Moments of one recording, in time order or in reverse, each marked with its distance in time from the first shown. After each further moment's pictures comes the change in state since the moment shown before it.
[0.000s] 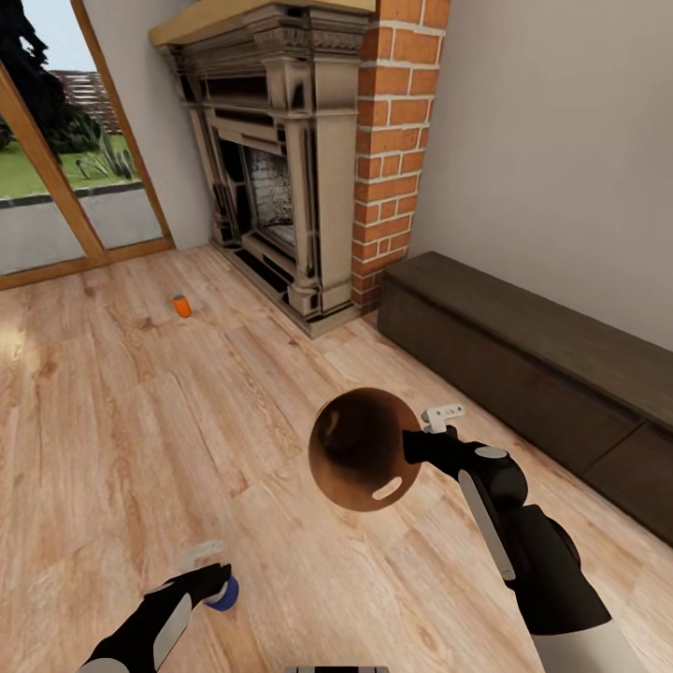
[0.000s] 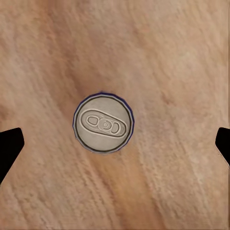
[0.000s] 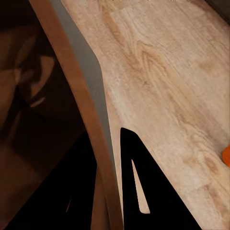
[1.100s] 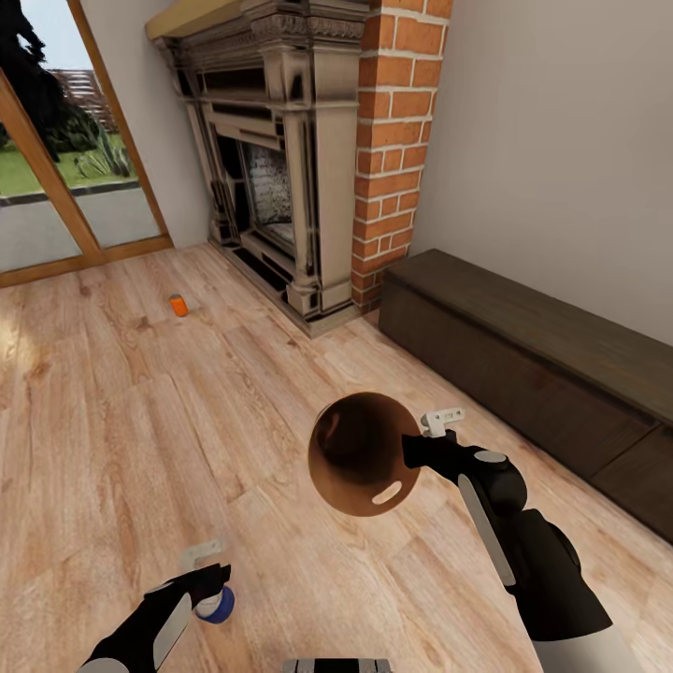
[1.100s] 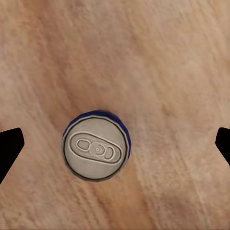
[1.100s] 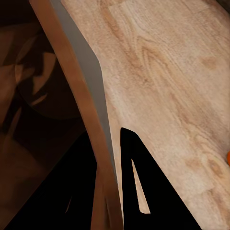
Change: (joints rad) left arm 0.000 0.000 0.002 -0.002 0.005 0.013 0.002; right arm 0.014 0.000 0.003 0.000 0.001 -0.001 0.000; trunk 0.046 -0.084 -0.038
